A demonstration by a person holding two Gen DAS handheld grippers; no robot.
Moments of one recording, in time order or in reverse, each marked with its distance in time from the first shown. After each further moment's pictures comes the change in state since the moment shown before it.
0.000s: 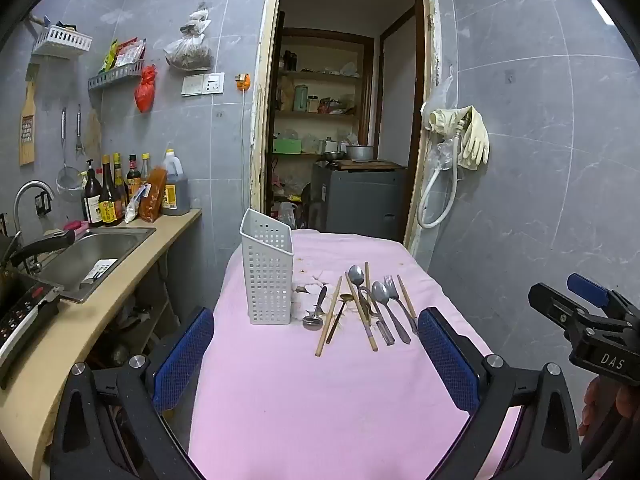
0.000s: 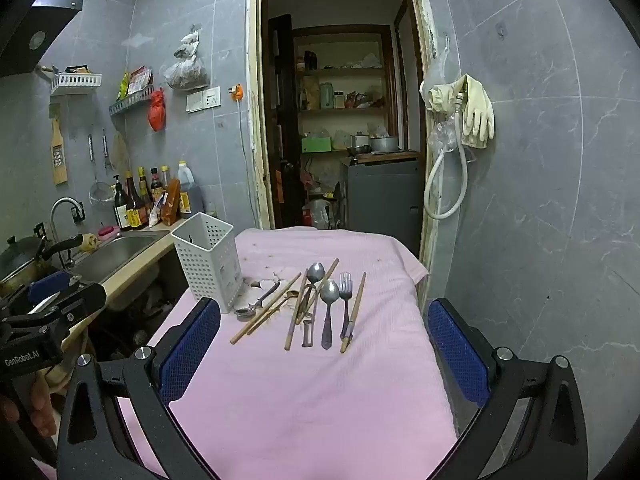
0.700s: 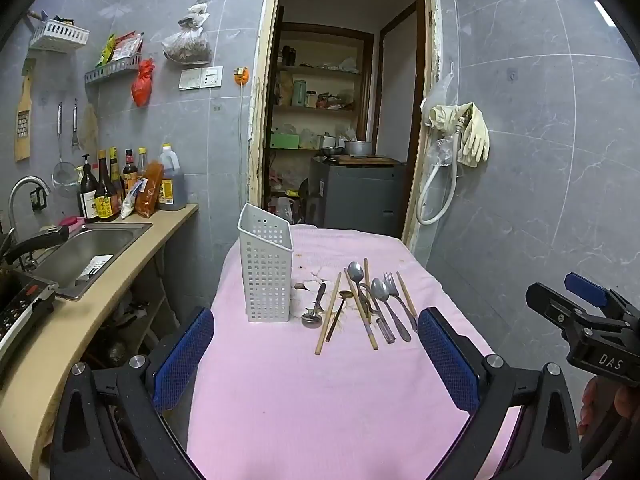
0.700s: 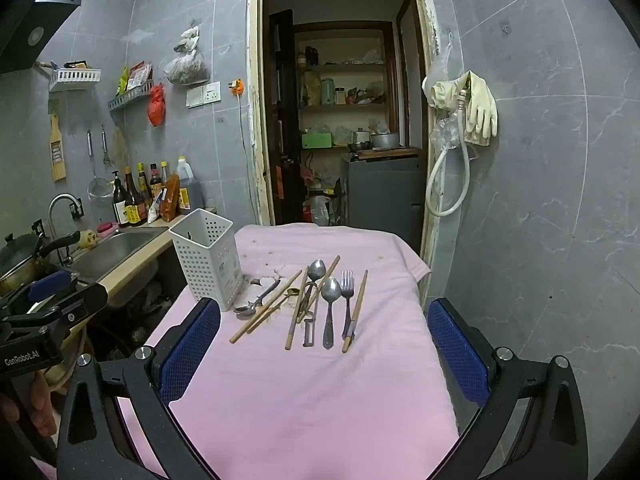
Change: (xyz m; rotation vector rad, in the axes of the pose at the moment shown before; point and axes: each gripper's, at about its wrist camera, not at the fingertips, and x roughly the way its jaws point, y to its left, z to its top) left arm 0.013 -0.001 -0.007 -0.010 0.014 -0.002; right arm 0.005 0.002 0.000 0.001 0.010 0.000
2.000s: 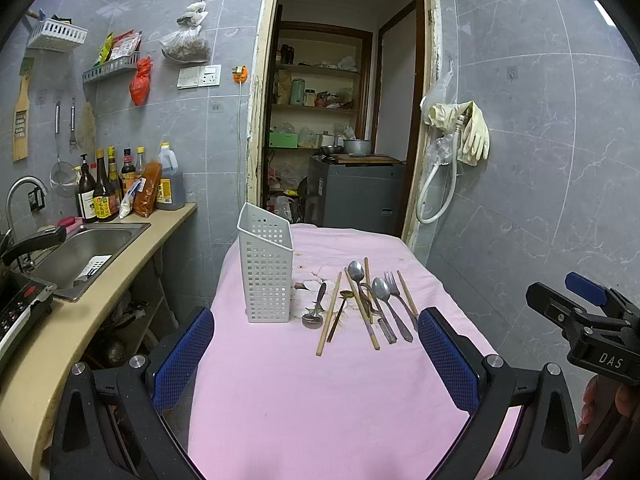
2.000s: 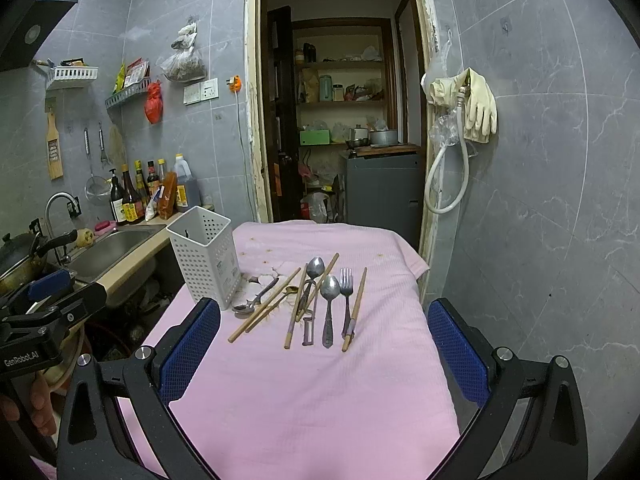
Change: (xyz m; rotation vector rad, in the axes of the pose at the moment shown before) left arm 0.009 -0.003 -0.003 -0.001 0.008 -0.004; right arm 0.013 0.004 -0.007 -0.003 0.008 -0.005
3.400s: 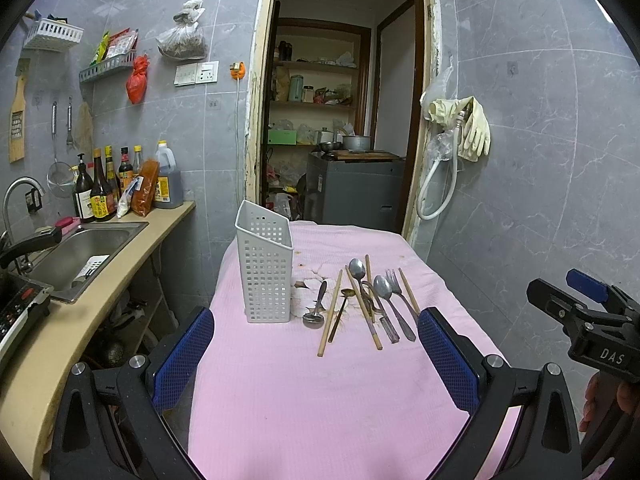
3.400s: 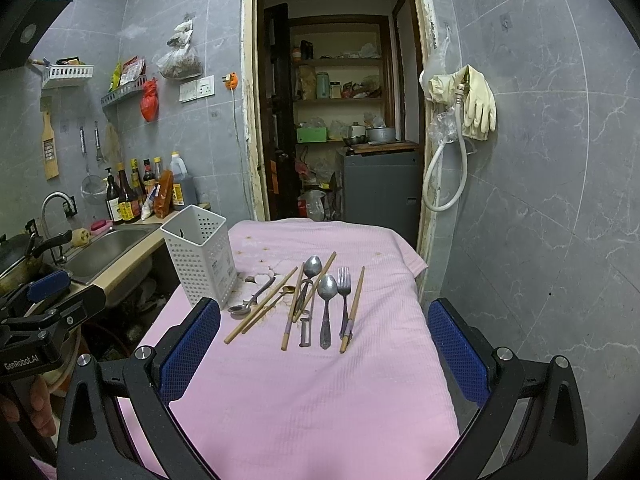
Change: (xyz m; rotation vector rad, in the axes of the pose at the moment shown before) left arm 0.000 0.000 0.000 0.002 0.003 0.002; right arm 0.009 -0.008 -0.009 0.004 0.006 -0.008
